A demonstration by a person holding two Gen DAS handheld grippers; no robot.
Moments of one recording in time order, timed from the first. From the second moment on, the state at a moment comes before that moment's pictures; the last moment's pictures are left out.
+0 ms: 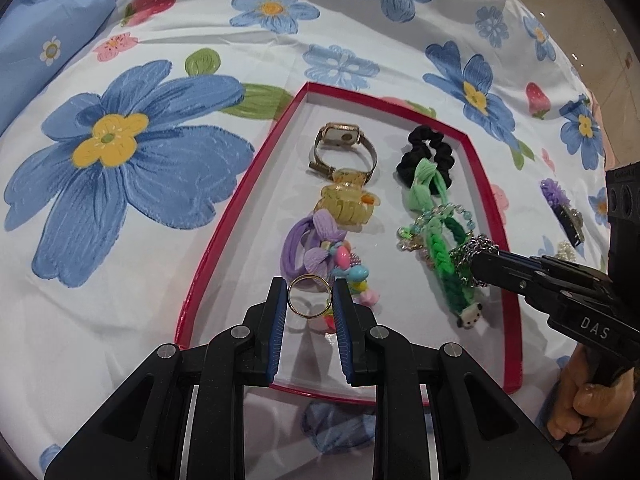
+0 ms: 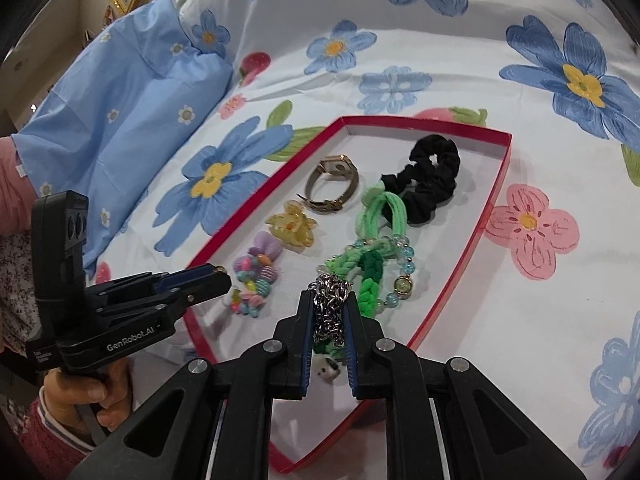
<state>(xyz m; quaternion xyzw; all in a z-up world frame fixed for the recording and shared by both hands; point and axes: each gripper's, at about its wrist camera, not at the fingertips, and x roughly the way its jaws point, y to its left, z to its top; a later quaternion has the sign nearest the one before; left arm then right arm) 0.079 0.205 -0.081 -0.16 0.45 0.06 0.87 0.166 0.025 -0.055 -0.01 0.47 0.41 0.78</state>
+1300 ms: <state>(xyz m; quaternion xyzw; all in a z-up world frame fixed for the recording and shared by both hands) 0.087 0.204 -0.092 -0.16 0.48 0.06 0.86 0.171 0.026 -0.060 -0.01 0.48 0.41 0.78</state>
